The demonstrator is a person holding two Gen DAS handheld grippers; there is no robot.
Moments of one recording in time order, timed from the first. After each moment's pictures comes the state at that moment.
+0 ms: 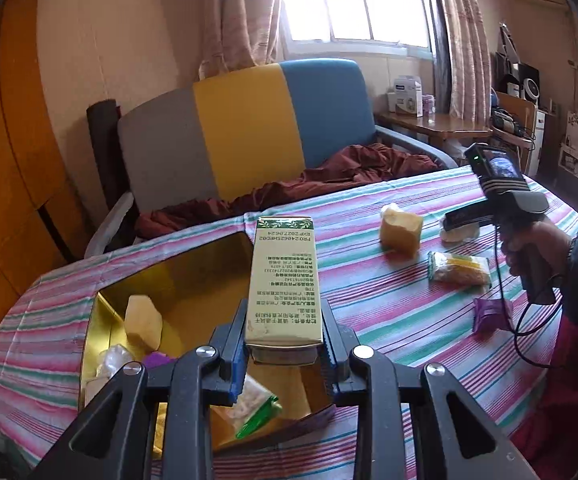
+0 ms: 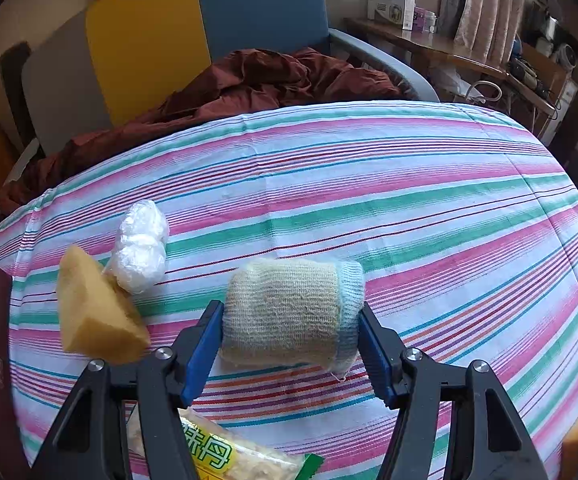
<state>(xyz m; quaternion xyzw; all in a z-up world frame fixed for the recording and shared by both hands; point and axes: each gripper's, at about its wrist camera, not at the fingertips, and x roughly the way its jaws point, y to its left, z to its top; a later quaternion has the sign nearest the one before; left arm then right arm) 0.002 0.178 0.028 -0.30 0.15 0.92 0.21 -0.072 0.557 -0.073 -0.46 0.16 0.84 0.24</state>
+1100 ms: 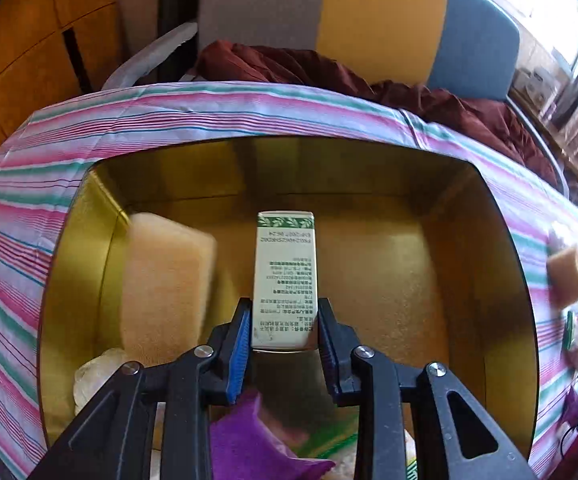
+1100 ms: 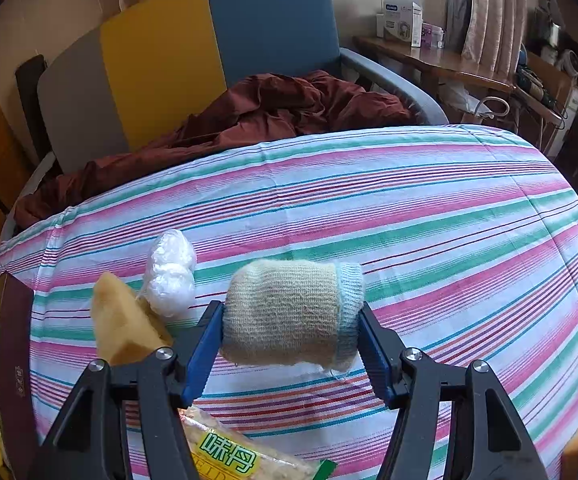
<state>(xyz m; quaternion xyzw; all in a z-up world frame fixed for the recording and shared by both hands) -0.215 0.084 -0.074 -0.52 0.01 0.85 0.09 -0.078 0.555 -0.054 -0.43 0.16 0.86 0.22</state>
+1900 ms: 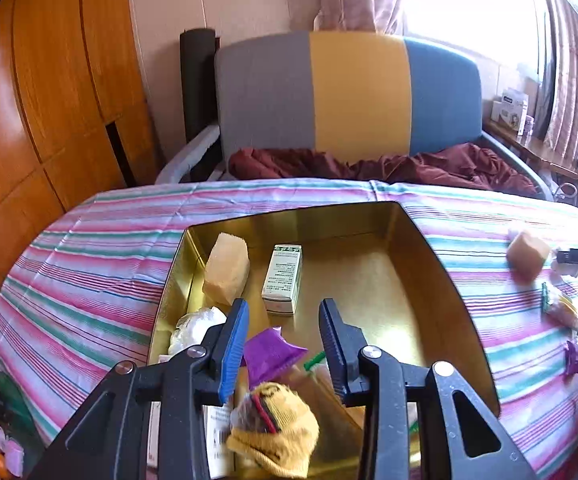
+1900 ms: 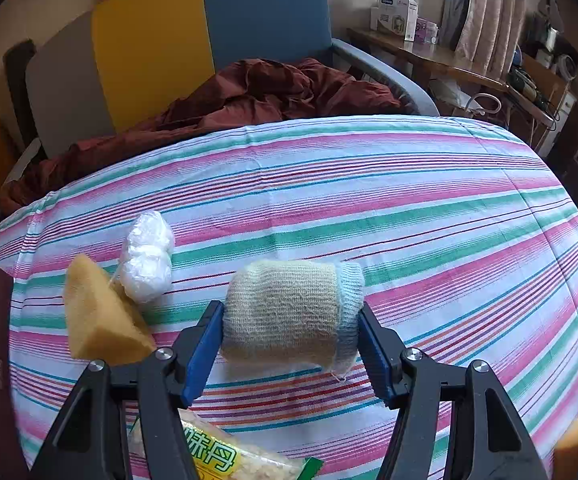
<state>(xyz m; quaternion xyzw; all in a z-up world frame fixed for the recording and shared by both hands) -0.084 0.085 0.005 -0.36 0.07 0.93 0.07 -0.076 0.557 -0.067 -0.46 0.14 0.85 0.24</state>
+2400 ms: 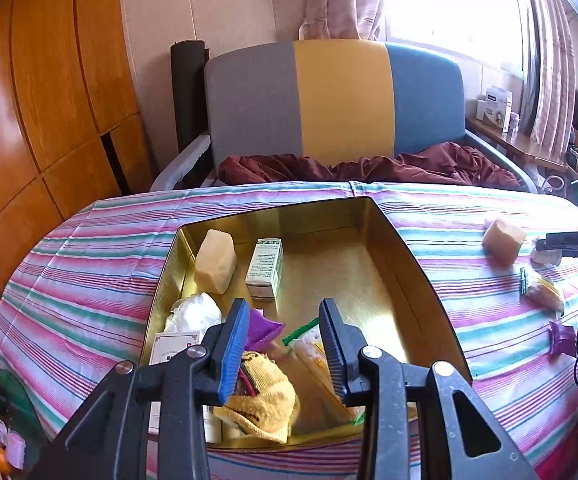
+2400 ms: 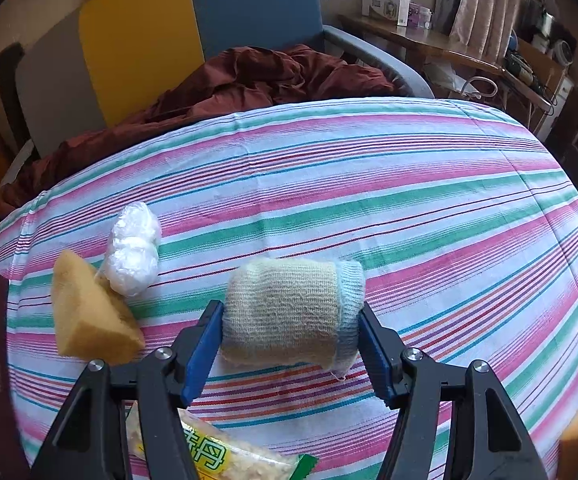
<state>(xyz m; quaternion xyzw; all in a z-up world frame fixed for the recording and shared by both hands) -0.049 0.093 0.013 -0.35 0.08 0.93 0.09 -0.072 0.563 -0.073 -0.46 0.17 0.84 0.24</state>
